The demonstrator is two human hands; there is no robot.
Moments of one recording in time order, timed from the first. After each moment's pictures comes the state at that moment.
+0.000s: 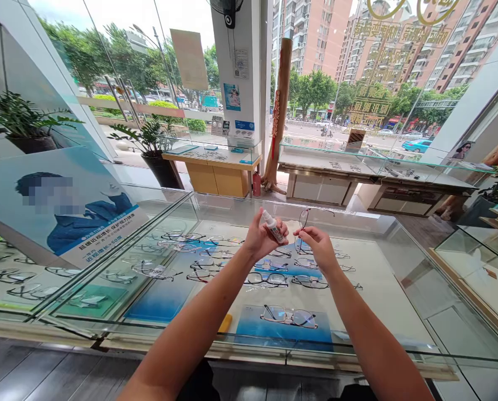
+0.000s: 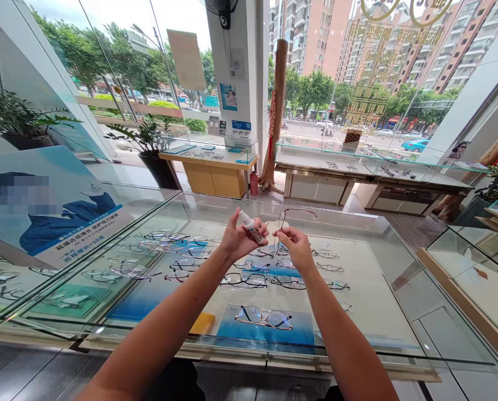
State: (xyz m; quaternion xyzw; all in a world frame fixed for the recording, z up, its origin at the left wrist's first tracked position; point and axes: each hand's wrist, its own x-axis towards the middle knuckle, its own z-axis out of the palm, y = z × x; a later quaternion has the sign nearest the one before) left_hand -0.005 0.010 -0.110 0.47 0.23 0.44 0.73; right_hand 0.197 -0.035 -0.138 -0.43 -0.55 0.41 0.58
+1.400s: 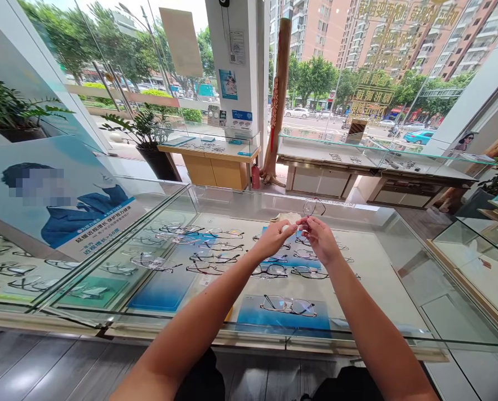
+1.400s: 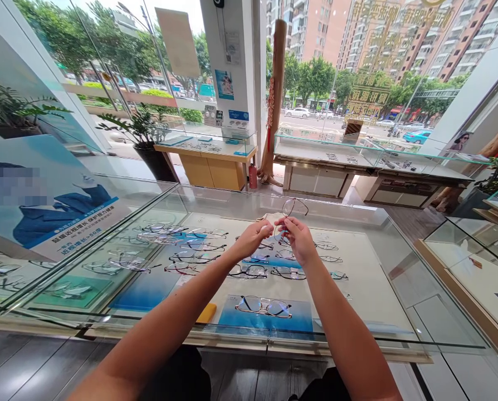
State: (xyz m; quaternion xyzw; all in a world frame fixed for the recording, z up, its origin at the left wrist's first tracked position) left_hand 0.015 0.006 -0.142 0.75 0.35 0.38 0.40; right_hand 0.202 -0.034 -0.134 -0.38 -0.47 0.52 0.60
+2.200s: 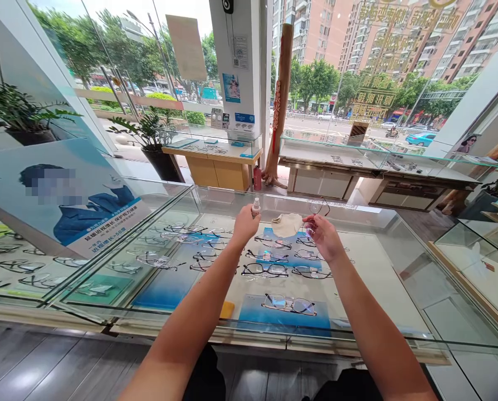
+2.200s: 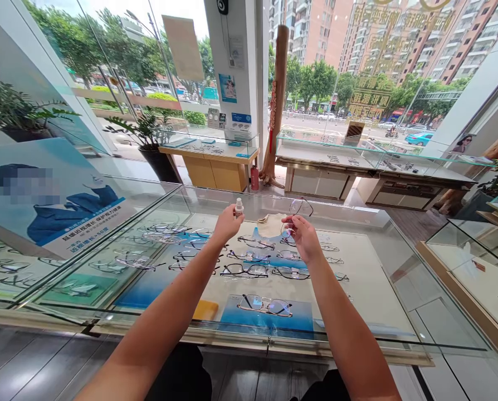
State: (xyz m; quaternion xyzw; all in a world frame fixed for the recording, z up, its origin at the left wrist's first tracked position) left_hand -0.048 0.068 -0.153 0.65 0.62 0.39 0.19; right_hand 0.217 -0.026 -0.138 -0.33 -0.42 0.57 0.63
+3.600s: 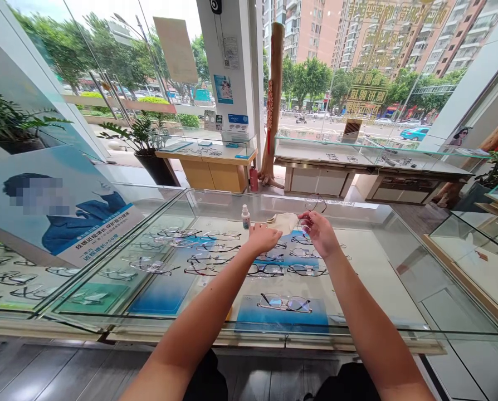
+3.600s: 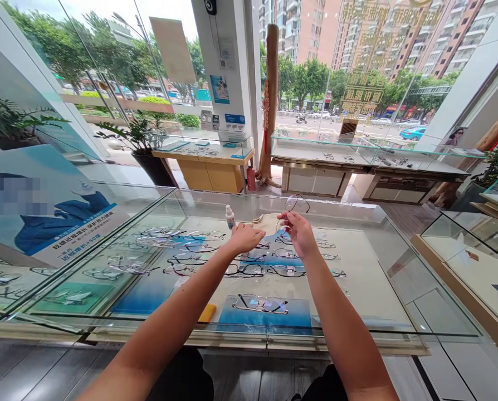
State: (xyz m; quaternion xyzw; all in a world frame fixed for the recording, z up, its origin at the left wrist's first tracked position) left_hand 0.012 0.041 -0.168 0.78 0.59 0.11 0.16; right_hand 0.218 -0.029 -0.128 -0.32 -0.42 0.55 0.64
